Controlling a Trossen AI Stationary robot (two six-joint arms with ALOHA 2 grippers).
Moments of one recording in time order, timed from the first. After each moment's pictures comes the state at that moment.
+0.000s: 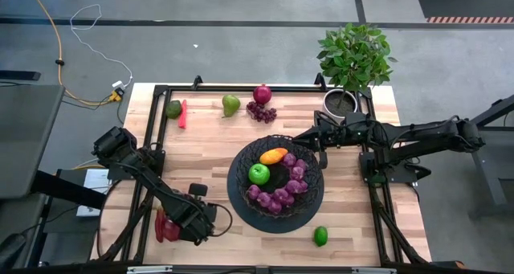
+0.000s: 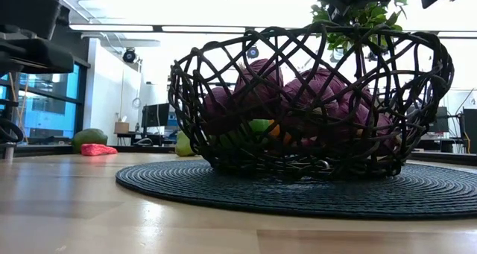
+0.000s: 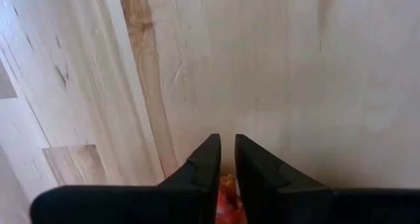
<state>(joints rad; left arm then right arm) -0.61 1.75 1.09 -0.93 -0.09 -0.58 -0.05 0.94 0.62 0.21 -0.09 0.11</state>
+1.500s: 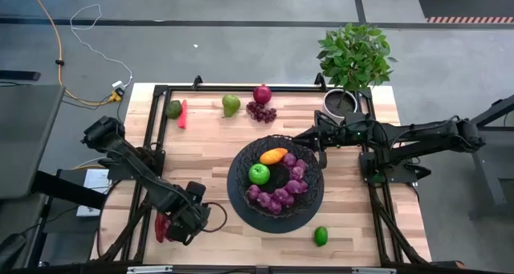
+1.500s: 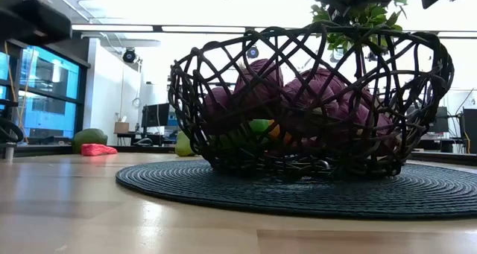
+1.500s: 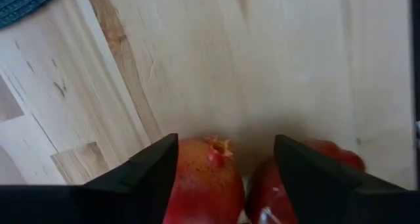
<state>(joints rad) -0.61 1.60 1.09 -0.97 0.01 -0.41 -0.05 0.94 0.62 0.21 -0.08 0.09</state>
